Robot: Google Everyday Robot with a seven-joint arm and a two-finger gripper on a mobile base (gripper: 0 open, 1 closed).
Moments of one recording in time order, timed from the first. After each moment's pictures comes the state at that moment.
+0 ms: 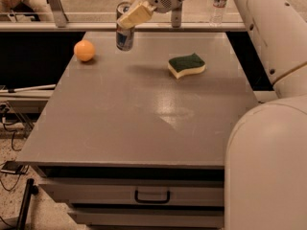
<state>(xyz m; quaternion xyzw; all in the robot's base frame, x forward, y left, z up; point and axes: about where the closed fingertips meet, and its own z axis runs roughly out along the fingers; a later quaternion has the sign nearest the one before) 0.706 0.062 1.009 -0.65 0.58 0.21 0.45</state>
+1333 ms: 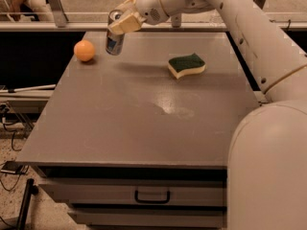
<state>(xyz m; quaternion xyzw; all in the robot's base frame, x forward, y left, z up) 0.723 0.089 0.984 -0.61 0.57 0.25 0.49</state>
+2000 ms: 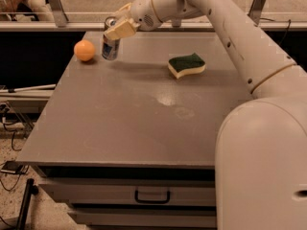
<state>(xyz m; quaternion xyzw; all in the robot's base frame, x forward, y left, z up) 0.735 0.105 0.961 -0.61 0.58 0.26 0.47</state>
